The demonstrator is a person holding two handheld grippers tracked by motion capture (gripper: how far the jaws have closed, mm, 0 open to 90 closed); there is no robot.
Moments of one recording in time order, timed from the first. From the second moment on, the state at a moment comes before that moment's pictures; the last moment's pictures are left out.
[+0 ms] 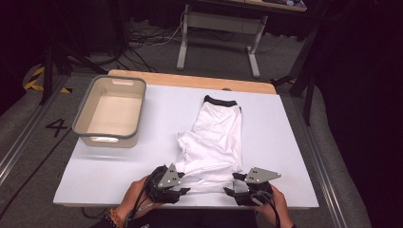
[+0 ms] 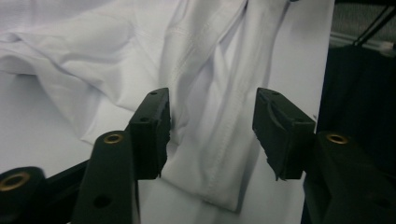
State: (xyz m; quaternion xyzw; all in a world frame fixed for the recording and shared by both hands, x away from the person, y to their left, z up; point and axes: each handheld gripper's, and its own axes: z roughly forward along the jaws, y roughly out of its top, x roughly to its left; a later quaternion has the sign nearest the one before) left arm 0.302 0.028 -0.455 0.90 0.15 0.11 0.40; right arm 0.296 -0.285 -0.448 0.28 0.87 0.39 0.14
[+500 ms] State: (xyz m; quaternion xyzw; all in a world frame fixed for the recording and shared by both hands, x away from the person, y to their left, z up) left arm 0.307 0.019 -0.462 0.90 0.16 0.05 0.40; right arm 0.294 -0.295 -0.447 0.26 0.89 0.37 0.10
